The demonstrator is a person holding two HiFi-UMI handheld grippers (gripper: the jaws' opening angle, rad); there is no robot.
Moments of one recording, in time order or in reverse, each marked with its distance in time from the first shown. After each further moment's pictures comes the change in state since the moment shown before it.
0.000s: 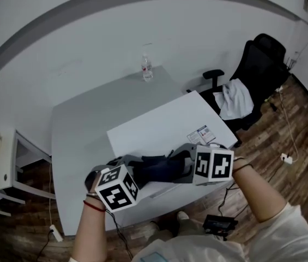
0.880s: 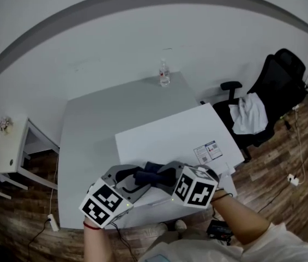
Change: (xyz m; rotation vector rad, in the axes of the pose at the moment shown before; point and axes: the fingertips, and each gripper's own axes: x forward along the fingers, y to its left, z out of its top) left arm -0.046 0.021 0.022 -0.460 -0.338 0.177; right arm 0.034 -0.016 0.037 0.005 -0.093 -0.106
